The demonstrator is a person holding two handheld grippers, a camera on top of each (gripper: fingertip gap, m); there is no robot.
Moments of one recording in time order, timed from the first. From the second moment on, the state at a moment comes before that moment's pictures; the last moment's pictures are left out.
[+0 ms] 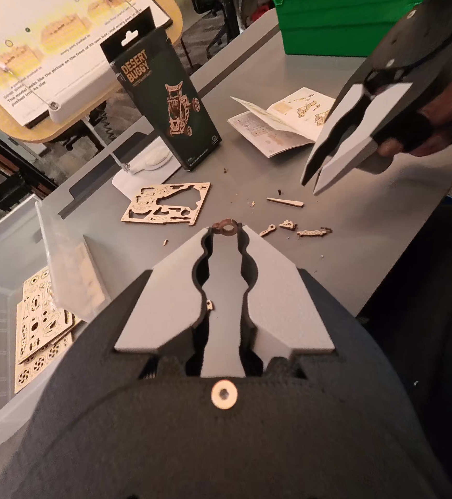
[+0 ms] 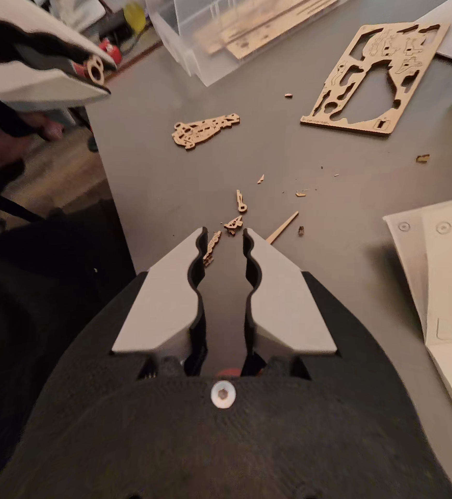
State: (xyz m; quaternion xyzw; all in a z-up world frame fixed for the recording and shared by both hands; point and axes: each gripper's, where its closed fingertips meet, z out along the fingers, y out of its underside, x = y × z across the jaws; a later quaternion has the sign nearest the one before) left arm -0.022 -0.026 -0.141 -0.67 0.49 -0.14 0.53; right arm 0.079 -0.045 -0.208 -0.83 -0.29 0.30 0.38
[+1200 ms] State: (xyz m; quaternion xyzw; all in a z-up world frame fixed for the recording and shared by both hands) left arm 0.084 -0.036 -0.167 -0.63 0.56 -0.23 0.49; right arm 0.153 -0.080 -0.252 -0.87 -0.30 0.15 0.35
